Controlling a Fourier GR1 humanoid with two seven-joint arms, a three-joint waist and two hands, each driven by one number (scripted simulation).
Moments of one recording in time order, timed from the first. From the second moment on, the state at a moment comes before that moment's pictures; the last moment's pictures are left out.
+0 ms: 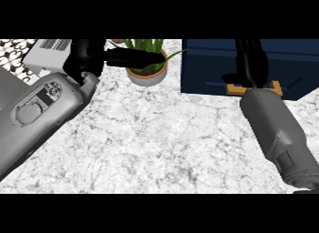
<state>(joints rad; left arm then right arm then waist) -0.98 0.49 -0.62 -1.25 0.50 0.78 0.28 -0.91 -0.18 -0.20 -0.43 1.23 -0.78 -0.08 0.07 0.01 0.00</state>
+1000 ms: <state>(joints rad) -0.80 0.55 -0.59 -1.40 0.47 0.75 0.24 -1.08 -0.21 -0.34 -0.27 1.09 -0.70 -0.28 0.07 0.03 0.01</state>
